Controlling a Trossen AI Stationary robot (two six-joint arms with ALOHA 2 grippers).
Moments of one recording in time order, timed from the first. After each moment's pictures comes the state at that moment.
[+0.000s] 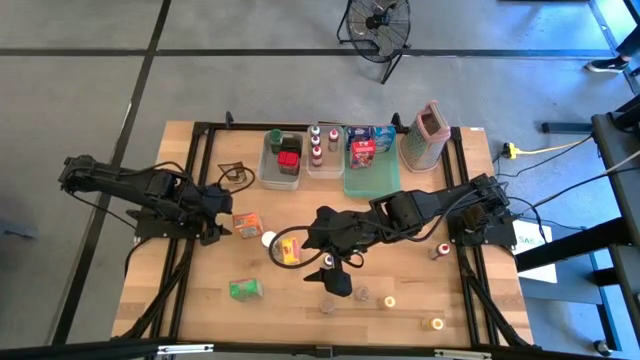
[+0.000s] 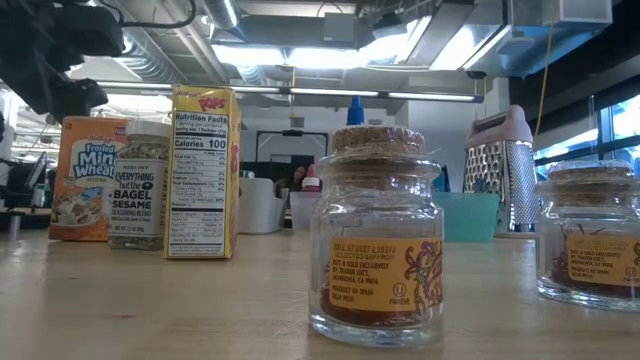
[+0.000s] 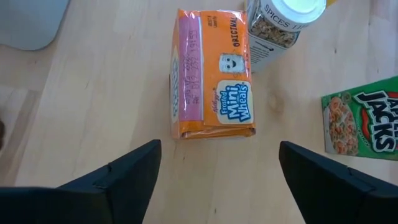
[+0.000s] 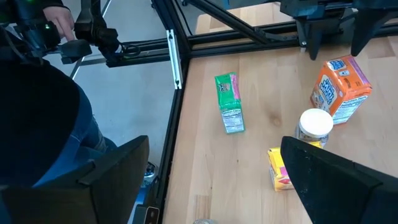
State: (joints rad) left arm -0.16 0.65 0.61 -0.99 0.00 -0.42; right arm 0.37 1.91 2.10 -0.83 -0.01 0.38
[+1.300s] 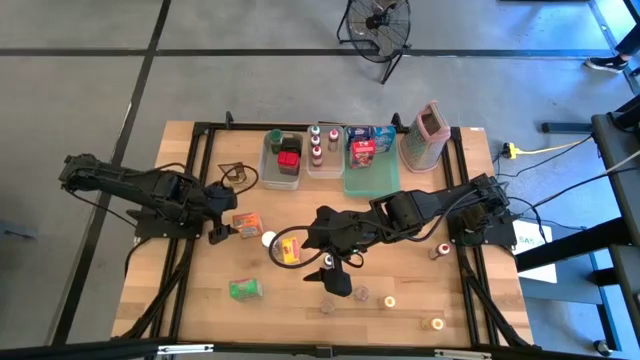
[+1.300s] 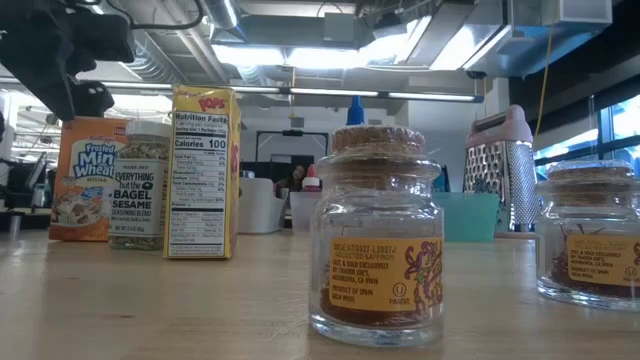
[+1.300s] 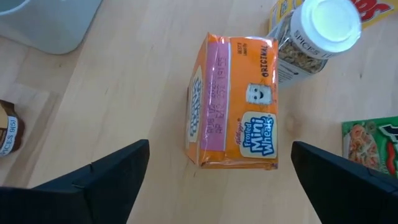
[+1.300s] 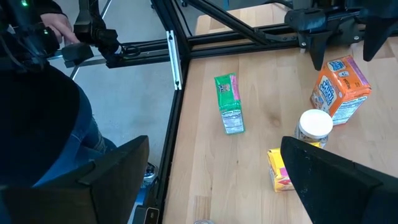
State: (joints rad) left arm -0.16 0.72 0.61 -0.94 -0.08 -0.48; right arm 0.37 1.91 2.10 -0.83 -0.01 0.38
